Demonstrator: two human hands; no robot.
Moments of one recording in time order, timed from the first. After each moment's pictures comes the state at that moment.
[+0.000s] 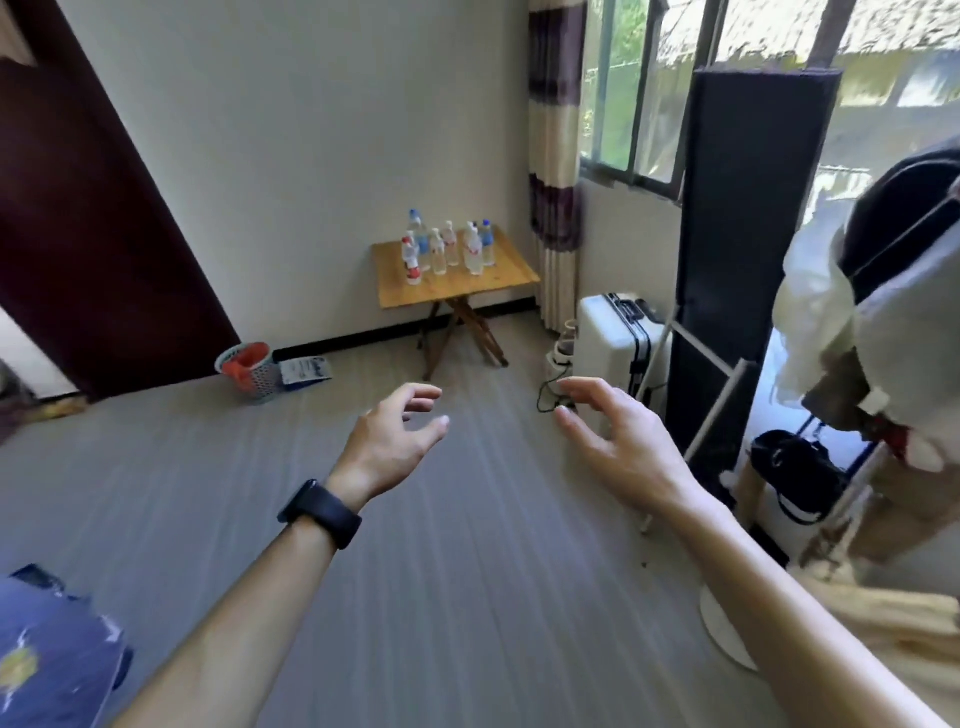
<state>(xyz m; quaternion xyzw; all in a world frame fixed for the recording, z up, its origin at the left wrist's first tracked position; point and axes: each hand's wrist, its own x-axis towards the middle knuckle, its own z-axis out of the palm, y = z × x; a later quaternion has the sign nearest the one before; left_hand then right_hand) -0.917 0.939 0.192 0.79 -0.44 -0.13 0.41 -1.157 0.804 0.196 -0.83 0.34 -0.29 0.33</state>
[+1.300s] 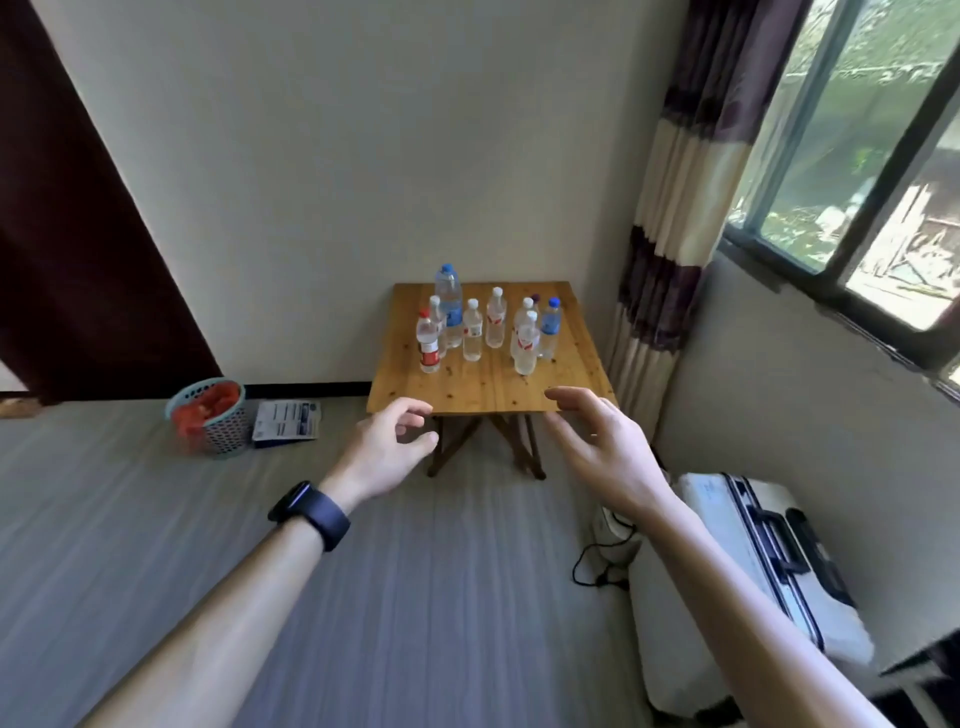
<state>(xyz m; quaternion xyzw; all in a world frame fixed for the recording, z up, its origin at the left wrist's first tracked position) -0.398 0.319 0.154 0.83 -0.34 -0.15 0.42 -0.604 0.136 0.183 -0.87 0.25 -0.25 0.35</state>
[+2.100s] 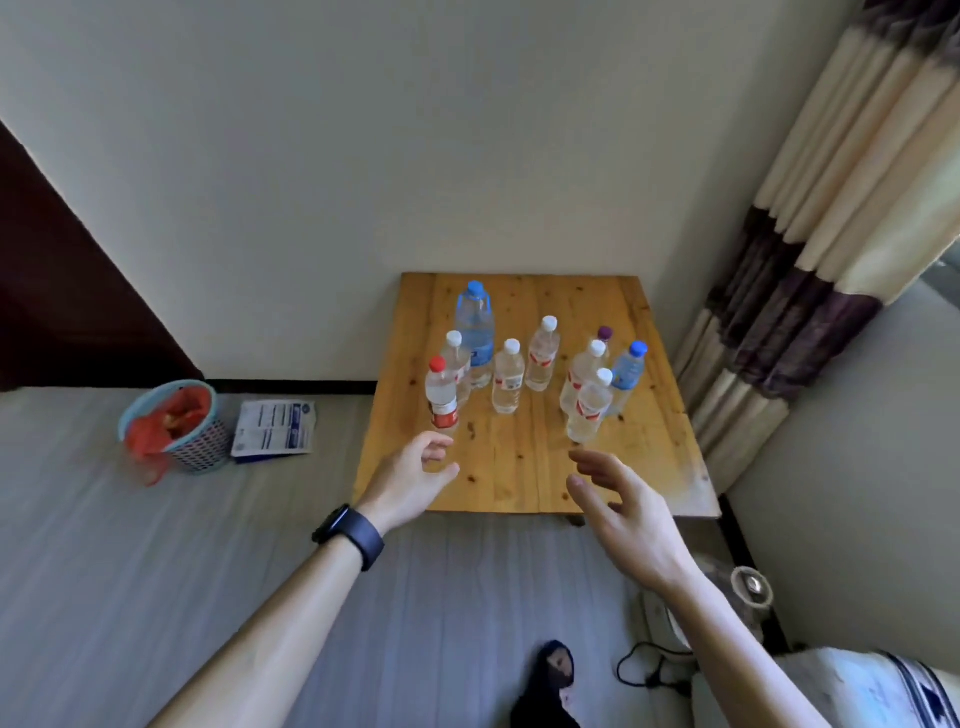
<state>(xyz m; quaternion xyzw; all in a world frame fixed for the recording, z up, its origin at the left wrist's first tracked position) -0.036 0.053 0.027 0.84 -0.27 -0.27 0.39 -0.261 -0.123 0.064 -0.83 0.31 -0.14 0.45</state>
